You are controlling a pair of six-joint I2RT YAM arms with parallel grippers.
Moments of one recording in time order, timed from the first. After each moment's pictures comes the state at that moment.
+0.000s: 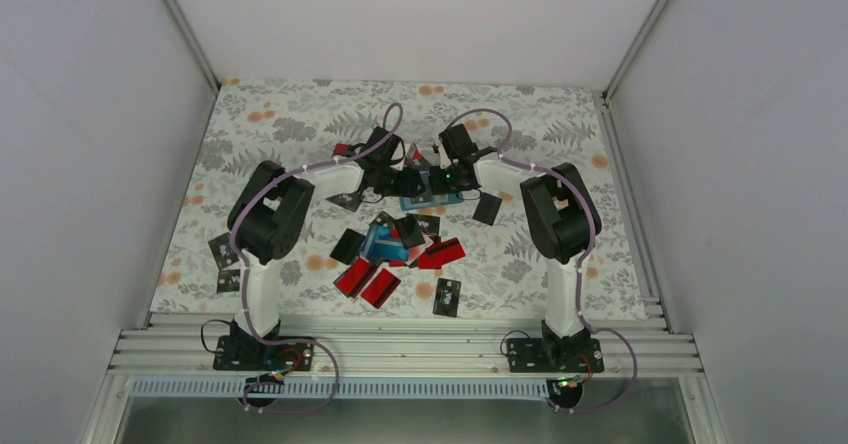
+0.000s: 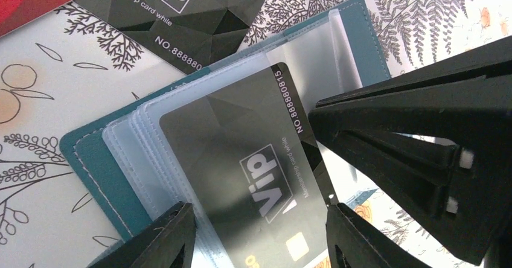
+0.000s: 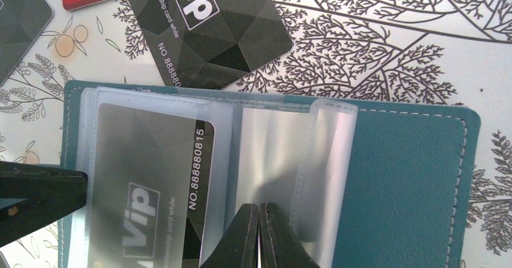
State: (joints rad) left arm -0.55 2.05 1.33 -0.24 0.35 -0.44; right arm 0.49 2.06 1.36 -0.38 -0.15 0.31
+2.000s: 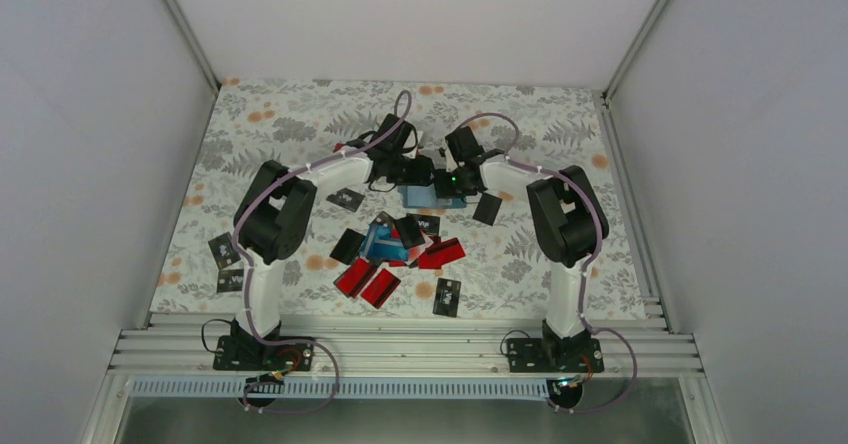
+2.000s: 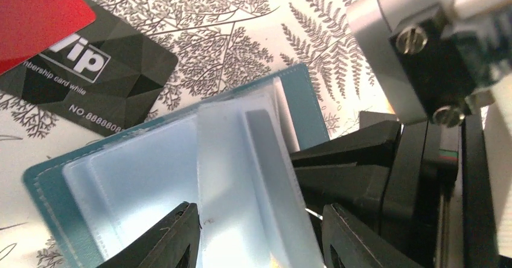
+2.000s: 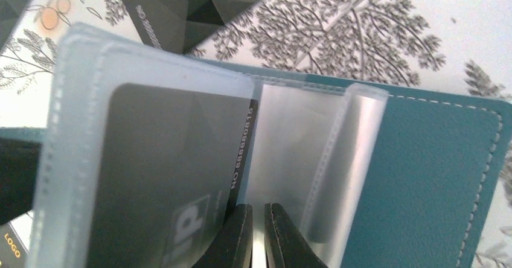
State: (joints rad) left arm -0.58 2.07 1.48 -0.32 0.37 -0.48; right arm 0.47 2.02 1.31 -0.39 -0.17 0.35
